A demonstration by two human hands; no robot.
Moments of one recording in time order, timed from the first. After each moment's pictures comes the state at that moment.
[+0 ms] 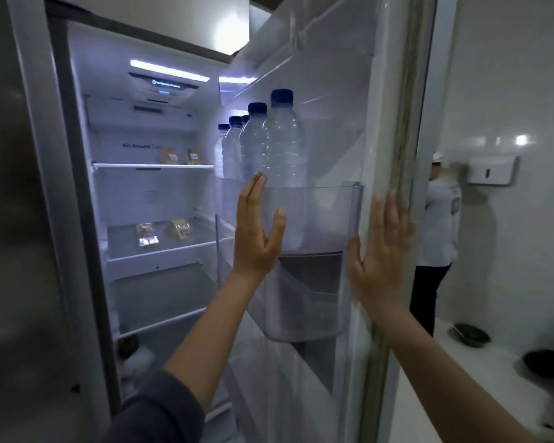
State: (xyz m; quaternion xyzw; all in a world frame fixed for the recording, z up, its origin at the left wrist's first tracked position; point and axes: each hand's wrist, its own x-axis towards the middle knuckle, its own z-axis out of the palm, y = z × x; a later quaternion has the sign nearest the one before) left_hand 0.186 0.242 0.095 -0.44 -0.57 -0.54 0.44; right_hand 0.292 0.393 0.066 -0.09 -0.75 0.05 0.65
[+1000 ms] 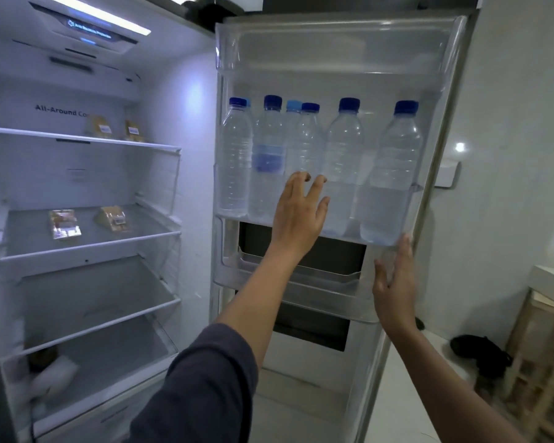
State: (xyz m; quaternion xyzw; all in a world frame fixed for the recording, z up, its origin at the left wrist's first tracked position) left_hand 0.149 0.404 0.114 -0.46 -0.68 -0.39 0.42; right_hand 0.289 0.513 0.025 -0.19 -0.76 0.28 0.55
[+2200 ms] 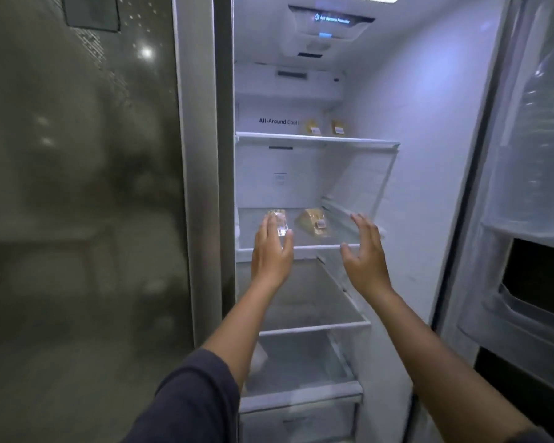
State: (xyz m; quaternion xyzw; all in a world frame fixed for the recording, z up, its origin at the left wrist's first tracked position) left_hand -0.142 0.064 -0.006 -0.11 -0.84 -0.44 0.30; right_hand -0.098 0.228 0.003 0.08 -0.83 0.40 0.38
